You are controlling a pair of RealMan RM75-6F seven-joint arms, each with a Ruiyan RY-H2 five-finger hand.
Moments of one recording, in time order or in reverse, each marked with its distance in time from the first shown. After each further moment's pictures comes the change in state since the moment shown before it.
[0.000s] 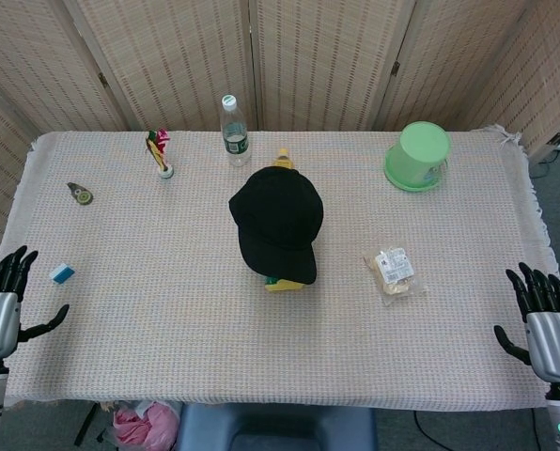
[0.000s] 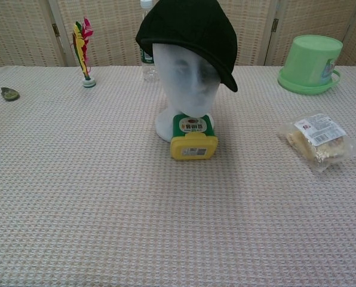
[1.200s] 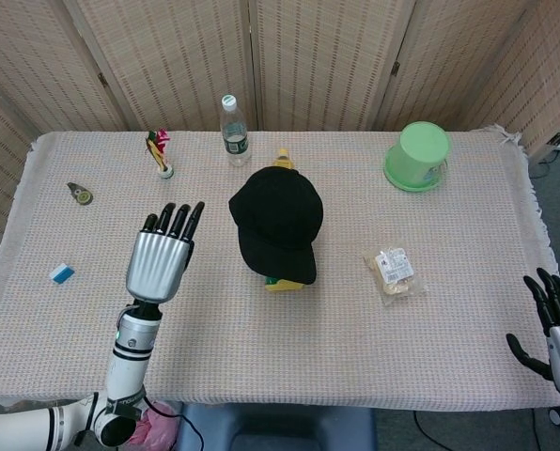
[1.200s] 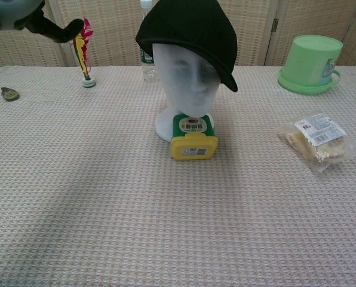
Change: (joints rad) left arm -0.471 -0.359 -0.221 -0.223 -0.034 -0.045 0.982; right arm -0.055 0.056 -0.023 0.011 -0.100 0.117 0.147
